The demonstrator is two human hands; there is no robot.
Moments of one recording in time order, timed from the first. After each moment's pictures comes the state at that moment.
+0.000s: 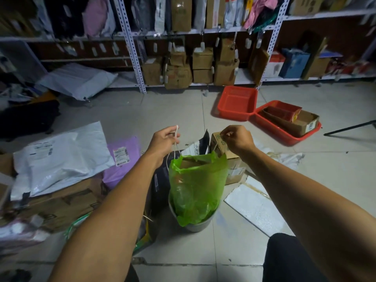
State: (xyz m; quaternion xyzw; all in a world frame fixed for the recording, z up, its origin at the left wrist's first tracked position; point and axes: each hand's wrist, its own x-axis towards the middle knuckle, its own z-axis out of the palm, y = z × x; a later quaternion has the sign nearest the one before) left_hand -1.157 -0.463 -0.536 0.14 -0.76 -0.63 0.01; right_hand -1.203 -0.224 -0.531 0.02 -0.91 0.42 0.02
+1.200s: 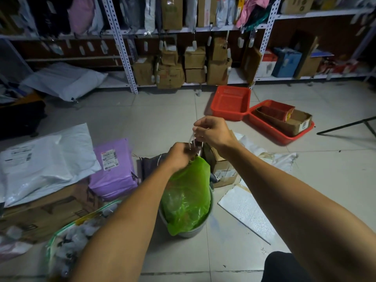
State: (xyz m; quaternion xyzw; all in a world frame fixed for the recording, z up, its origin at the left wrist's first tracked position) left_hand -1.182 -0.402 -0.585 0.04 -0.86 -0.51 -0.06; right_hand -1.208 -0.262 -0.514 0.07 -0.76 0.65 -0.06
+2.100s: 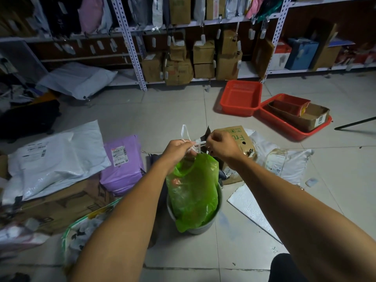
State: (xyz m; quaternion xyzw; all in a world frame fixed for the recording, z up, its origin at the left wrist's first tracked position) left_hand -1.175 -0.425 -0.586 0.14 -0.77 -0.62 -0.07; right_hand -1.202 -0.254 -0.571 0.06 -0.84 0.54 -0.07
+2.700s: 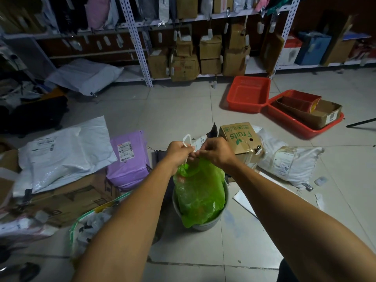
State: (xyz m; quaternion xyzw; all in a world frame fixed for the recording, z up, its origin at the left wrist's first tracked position) left_hand -1.166 -0.432 -0.599 0.22 -0.78 -0.58 -0.07; right_hand -1.187 -0.278 -0.597 0.12 -0.83 0.53 -0.11
